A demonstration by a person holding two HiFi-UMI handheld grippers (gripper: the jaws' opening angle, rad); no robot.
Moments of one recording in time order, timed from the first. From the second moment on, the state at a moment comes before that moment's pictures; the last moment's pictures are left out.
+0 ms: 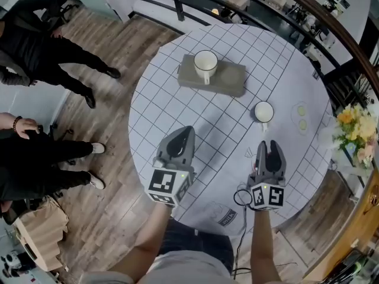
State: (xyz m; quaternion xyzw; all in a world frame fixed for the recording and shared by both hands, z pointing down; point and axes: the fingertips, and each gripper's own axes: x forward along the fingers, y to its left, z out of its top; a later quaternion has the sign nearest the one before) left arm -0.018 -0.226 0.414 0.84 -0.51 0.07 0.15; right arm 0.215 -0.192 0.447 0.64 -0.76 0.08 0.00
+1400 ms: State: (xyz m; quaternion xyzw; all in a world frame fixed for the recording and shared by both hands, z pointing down) left arm 0.014 -0.407 0.460 0.78 -0.60 0.10 0.14; right arm 0.207 -0.141 0.422 0.67 -0.72 0.17 -0.07
